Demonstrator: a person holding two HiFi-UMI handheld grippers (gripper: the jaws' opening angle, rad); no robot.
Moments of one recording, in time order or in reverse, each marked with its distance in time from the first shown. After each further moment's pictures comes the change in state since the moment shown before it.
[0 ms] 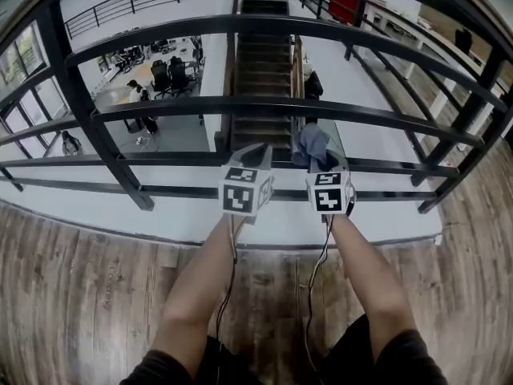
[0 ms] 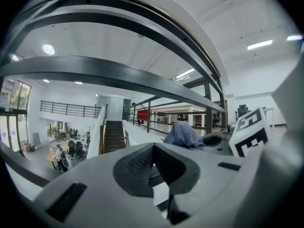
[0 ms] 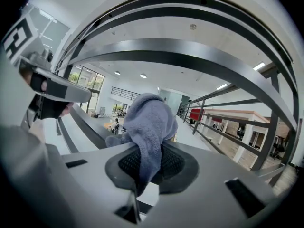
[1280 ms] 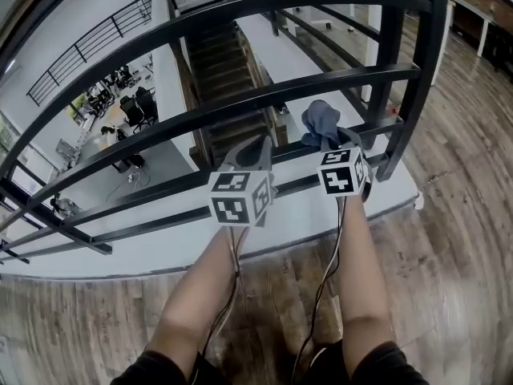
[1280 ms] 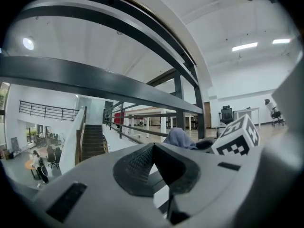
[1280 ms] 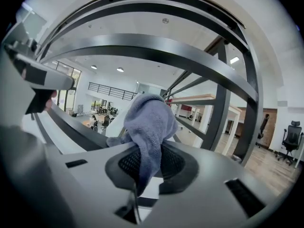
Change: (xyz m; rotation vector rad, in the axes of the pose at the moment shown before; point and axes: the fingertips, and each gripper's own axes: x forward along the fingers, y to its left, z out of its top) left arm 0.184 -0.348 0.036 0.071 -0.045 -0.186; right arm -0.074 -0.380 -0.150 0.087 0.084 -0.235
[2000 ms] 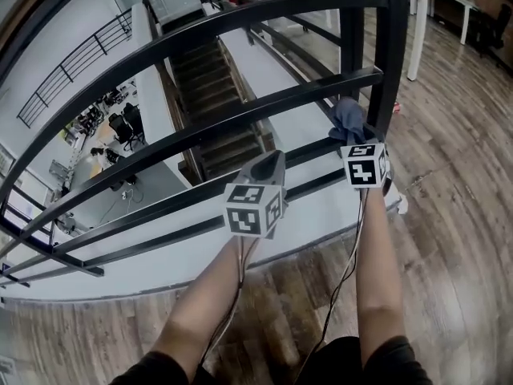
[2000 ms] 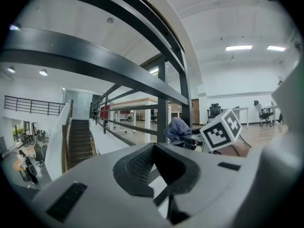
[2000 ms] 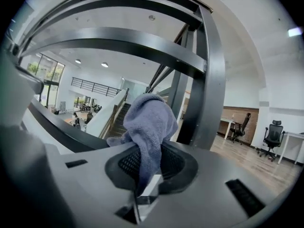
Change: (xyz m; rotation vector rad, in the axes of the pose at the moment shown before) left arm 0.088 -0.113 -0.015 0.012 0.067 -0.144; right arm 0.015 -0.191 -0.056 0.061 0.031 -0.180
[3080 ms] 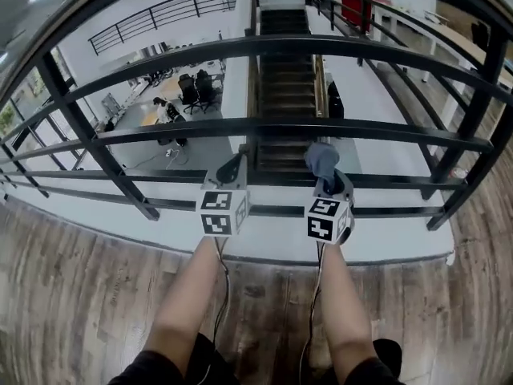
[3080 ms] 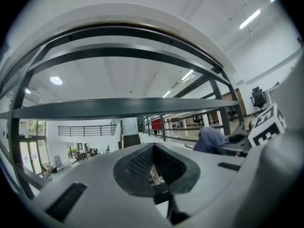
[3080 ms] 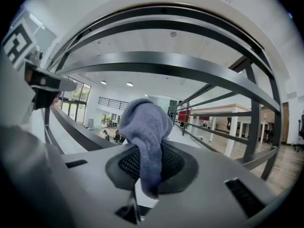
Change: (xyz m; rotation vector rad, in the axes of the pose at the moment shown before) left arm -0.364 0.338 -0.017 0.096 -0.102 0.555; right arm -0.137 0.464 0.120 0.017 -0.185 0.292
